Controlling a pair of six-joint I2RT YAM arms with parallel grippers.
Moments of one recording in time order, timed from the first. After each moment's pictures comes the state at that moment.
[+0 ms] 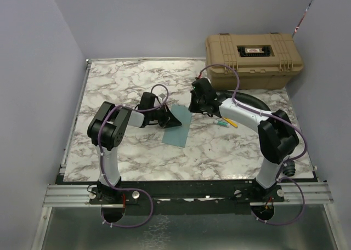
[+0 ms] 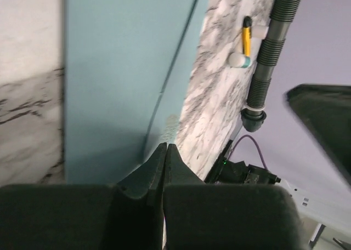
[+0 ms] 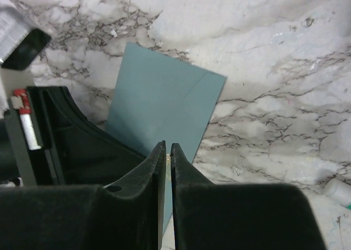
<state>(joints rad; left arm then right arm) -0.36 2.00 0.91 0.36 0.78 -0.94 0.62 1.81 1.30 -0.28 0.12 0.56</state>
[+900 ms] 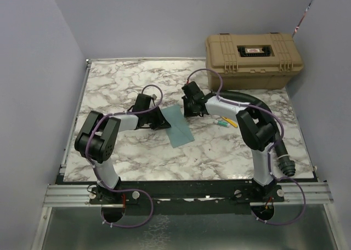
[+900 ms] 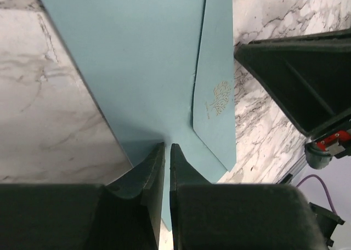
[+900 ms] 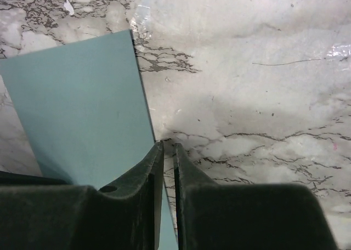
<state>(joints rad) -0.35 1.78 0.84 0.09 0.46 -0.76 0.65 2.06 1.42 -0.32 0.09 0.47</state>
